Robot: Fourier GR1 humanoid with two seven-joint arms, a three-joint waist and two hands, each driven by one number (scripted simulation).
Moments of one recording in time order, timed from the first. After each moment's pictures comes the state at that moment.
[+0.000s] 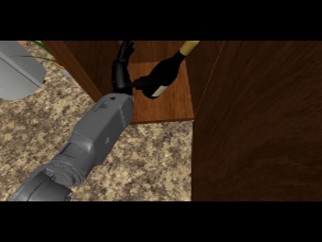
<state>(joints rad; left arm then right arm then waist) -1.12 0.00 0.02 -0.10 0.45 0.51 -0.77 -0.10 -0.06 0.05 -2.40 -0.21 0.18 0.58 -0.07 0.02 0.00</state>
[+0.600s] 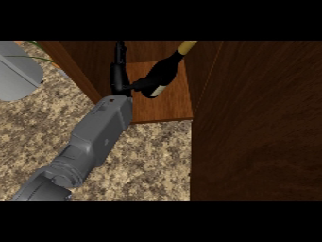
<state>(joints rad) -1.10 0.00 0.05 -0.11 0.45 0.50 -0.84 -0.11 -0.06 0.05 -2.40 -0.22 0.18 0.58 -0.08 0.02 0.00</state>
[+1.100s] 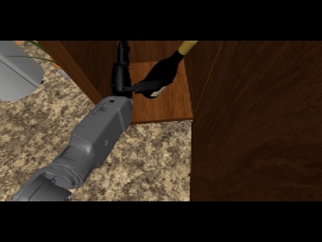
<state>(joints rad) -1.09 0.00 0.04 -0.11 0.43 0.40 -0.86 -0.10 -0.06 0.06 -2.40 -0.22 0.18 0.57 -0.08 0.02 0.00</state>
